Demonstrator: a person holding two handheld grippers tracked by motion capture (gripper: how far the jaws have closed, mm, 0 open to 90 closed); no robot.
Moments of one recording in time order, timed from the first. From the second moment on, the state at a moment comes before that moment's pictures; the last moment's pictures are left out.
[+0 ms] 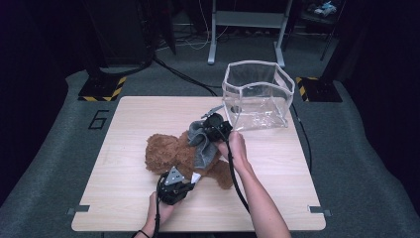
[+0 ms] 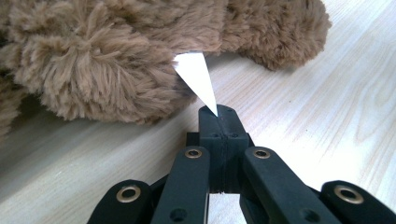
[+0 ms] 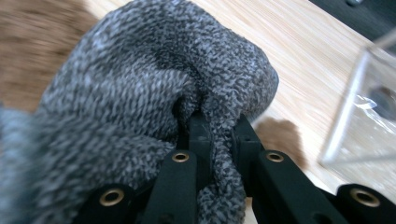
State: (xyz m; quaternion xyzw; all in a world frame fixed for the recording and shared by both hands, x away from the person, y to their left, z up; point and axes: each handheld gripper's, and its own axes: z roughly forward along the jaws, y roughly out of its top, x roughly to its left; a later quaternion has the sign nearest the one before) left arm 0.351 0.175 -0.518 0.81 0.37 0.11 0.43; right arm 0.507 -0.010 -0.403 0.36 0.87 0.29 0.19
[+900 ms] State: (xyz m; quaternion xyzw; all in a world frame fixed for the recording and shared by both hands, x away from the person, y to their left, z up) left arm 0.356 0.186 -0.520 0.81 0.38 0.11 0.43; right arm 0.516 -0.090 -0.429 0.46 0.83 0.22 0.24
